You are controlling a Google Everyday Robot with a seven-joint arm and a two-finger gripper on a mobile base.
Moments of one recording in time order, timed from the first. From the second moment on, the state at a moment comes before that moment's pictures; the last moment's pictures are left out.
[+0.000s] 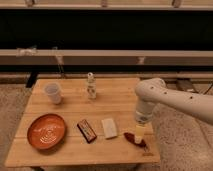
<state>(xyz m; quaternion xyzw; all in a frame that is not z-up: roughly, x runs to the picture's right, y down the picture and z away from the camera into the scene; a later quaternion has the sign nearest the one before) 0.165 0.213 0.733 -0.46 -0.01 0.10 0.88</state>
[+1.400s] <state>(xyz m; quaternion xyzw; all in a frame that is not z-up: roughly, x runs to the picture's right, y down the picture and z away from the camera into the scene) 0.165 0.213 0.733 -0.46 -0.01 0.10 0.88</state>
